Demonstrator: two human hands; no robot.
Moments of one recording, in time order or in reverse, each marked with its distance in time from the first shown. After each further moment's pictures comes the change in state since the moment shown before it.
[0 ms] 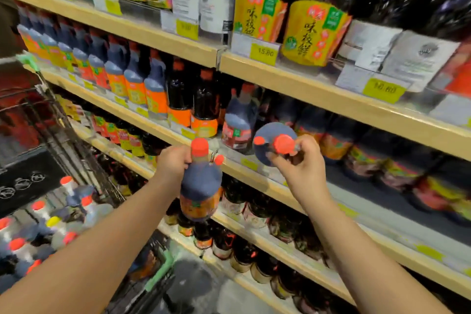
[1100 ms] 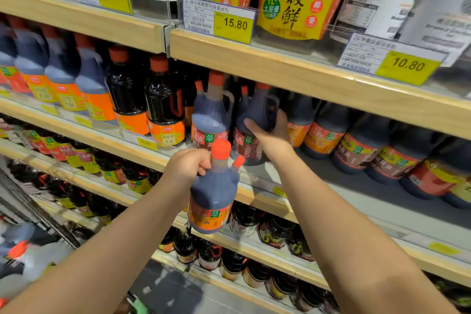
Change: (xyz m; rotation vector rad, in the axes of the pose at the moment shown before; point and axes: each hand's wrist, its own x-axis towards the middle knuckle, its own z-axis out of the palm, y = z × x) left_hand 0.057 -0.009 0.081 0.111 -0.242 -0.046; right_hand 0.108 0.126 0.074 0.188 0.111 0.385
